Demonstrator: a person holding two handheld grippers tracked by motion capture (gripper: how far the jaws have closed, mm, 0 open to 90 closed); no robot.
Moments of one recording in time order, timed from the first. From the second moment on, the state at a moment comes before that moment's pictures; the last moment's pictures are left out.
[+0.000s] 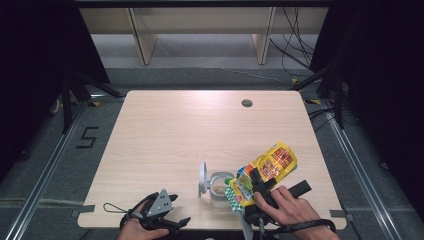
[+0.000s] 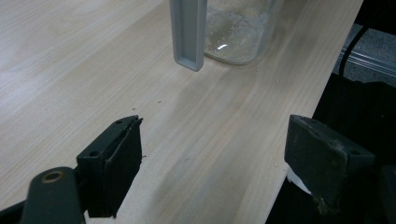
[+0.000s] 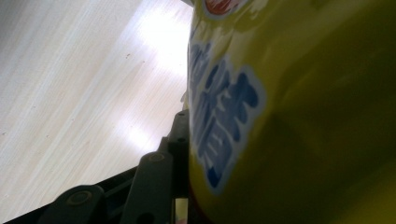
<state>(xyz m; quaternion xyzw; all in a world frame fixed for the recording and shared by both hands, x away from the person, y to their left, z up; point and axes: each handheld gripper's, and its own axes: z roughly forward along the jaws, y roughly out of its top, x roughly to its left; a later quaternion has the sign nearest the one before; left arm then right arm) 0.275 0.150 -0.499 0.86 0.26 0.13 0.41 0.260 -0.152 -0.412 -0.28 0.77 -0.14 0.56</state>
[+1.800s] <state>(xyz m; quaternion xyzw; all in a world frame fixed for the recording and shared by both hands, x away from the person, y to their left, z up) 0.277 0.151 -0.499 0.86 0.26 0.13 0.41 0.256 -0.149 -0.410 -0.32 0.75 -0.17 0.56</state>
